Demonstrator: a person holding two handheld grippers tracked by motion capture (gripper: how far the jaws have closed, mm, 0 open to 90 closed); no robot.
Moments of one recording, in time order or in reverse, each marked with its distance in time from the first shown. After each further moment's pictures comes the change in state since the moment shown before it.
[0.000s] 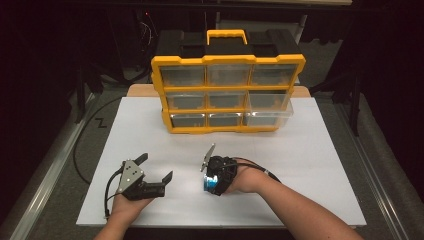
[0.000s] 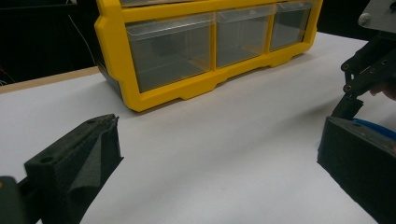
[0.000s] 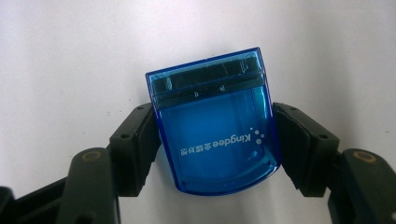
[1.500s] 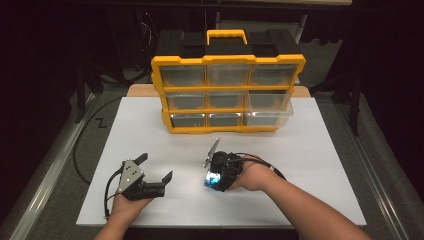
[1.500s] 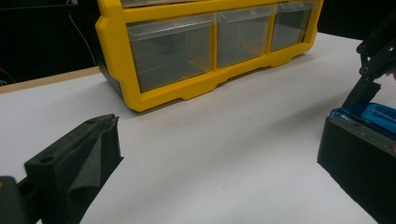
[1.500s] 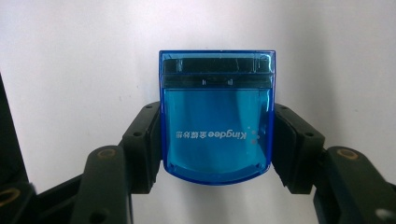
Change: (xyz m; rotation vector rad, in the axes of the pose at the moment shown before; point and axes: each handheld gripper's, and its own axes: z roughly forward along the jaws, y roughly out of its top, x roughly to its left) left arm 0.000 0.000 0.000 -0.001 0.001 0.000; right arm -0.003 -0.003 -0.022 0.008 0.013 0.024
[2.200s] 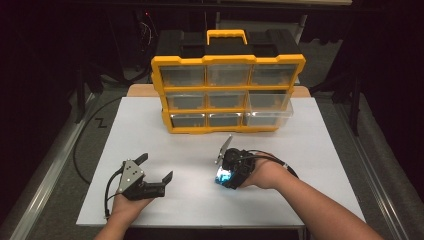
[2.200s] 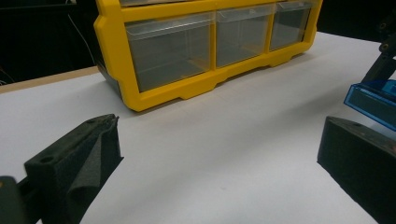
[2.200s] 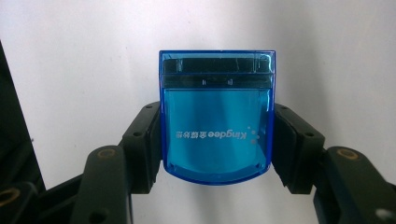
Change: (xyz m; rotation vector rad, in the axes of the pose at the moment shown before) left arm 0.000 0.000 0.001 0.001 -0.002 0.000; right arm -0.008 -0.023 -0.022 0.008 -0.018 0.020
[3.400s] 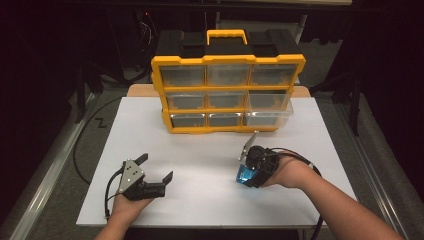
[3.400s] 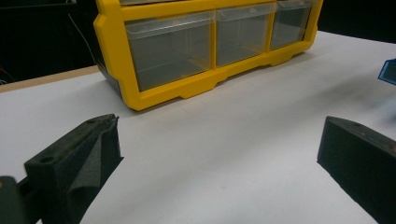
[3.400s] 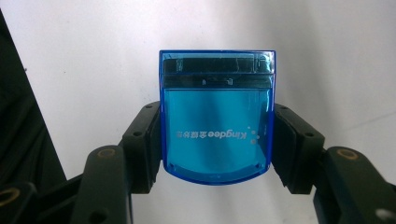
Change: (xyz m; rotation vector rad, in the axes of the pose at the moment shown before) left arm 0.000 0.000 0.000 0.002 0.004 0.001; right arm -0.016 -0.050 -0.027 0.029 0.013 0.071
